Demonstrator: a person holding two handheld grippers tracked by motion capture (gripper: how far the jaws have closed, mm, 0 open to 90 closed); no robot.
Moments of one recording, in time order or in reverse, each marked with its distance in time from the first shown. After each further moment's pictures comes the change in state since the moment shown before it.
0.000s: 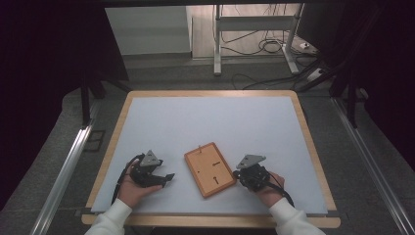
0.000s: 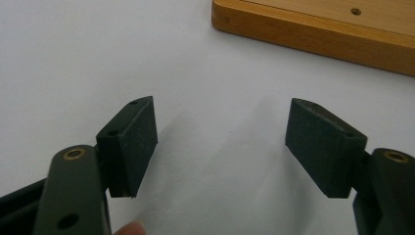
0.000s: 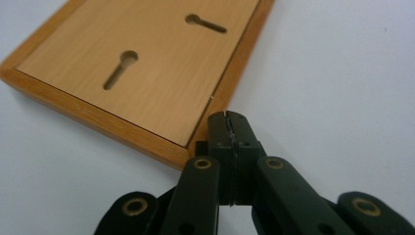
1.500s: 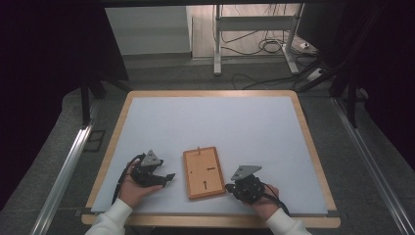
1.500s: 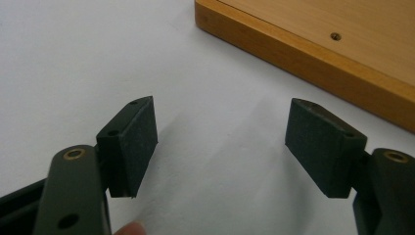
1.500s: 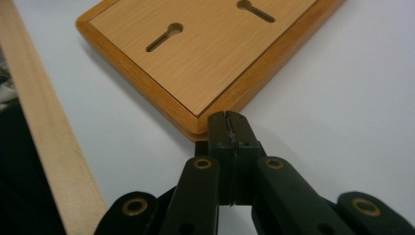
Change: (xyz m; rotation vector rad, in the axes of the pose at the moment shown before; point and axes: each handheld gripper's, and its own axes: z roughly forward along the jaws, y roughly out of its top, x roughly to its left) left arm -0.001 0.001 0.001 0.000 -0.002 -0.001; right arm 0.034 -0.007 -0.002 0.002 0.142 0.036
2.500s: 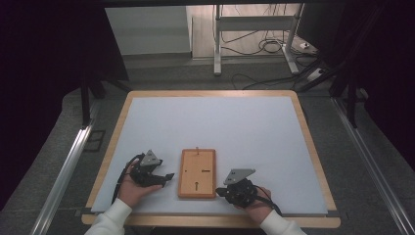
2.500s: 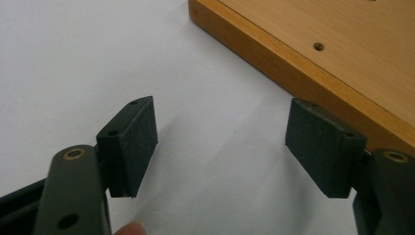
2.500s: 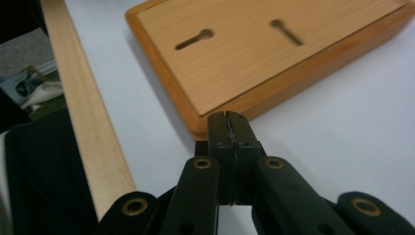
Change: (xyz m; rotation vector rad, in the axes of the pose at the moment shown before) left arm 0.003 -0.002 -0.001 0.000 0.006 -0.011; right arm 0.013 0.007 0.004 -0.063 0.078 -0.046
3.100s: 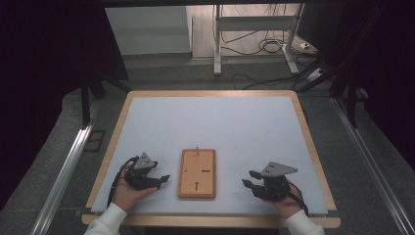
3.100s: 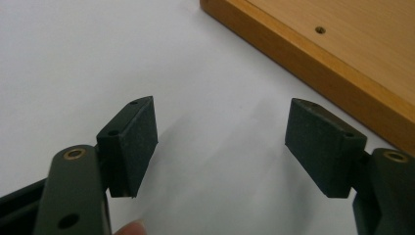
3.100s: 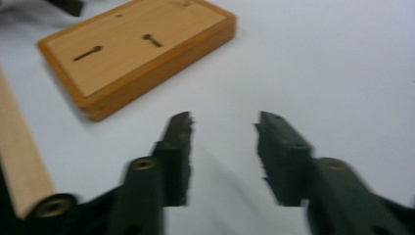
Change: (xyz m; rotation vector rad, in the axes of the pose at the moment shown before) left arm -0.002 -0.014 -0.016 -0.019 0.030 -0.015; right arm -0.047 -0.042 -0.056 -0.167 -0.190 0.113
